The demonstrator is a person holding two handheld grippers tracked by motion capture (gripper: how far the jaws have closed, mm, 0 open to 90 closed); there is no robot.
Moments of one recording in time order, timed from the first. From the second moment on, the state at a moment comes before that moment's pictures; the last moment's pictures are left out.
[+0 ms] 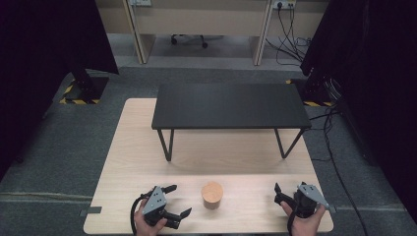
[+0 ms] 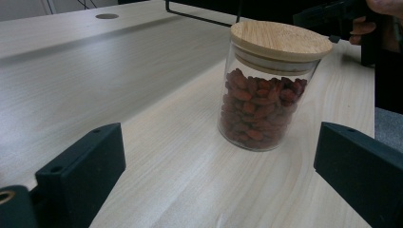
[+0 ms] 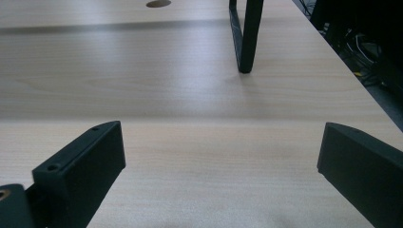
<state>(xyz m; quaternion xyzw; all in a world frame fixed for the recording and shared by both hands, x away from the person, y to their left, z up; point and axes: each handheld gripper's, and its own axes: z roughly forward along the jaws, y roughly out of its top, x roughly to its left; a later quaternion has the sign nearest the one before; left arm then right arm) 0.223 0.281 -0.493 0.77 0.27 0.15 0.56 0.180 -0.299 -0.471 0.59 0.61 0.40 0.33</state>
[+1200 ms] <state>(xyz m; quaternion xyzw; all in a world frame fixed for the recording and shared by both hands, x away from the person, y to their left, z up) 0.235 0.214 -0.484 0.80 0.23 0.14 0.53 0.185 -0.298 -0.472 0.59 0.62 0.41 0.33</state>
